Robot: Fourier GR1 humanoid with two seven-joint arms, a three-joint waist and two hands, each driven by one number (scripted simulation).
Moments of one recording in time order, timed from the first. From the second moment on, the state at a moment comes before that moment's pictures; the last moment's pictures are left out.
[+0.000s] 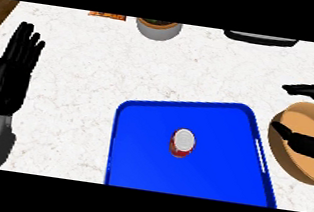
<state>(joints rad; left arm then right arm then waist) -0.20 0.33 0.01 -1.59 0.24 0.21 0.04 -0.20 -0.61 0.06 -1.58 -0.10 0.08 -0.23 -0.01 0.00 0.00</state>
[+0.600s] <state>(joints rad) -0.25 0.30 0.02 -1.56 0.23 0.18 0.04 -0.05 -0.72 0.13 -1.77 0.15 0.15 -0.30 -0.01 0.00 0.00</state>
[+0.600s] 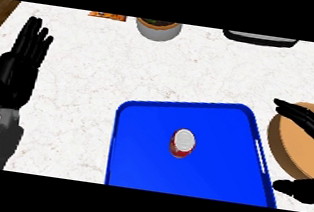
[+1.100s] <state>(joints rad) -0.25 0.28 0.02 -1.54 0.22 0.17 0.02 -0.19 -0.66 0.34 -1.97 0.31 0.30 0.18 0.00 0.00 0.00</state>
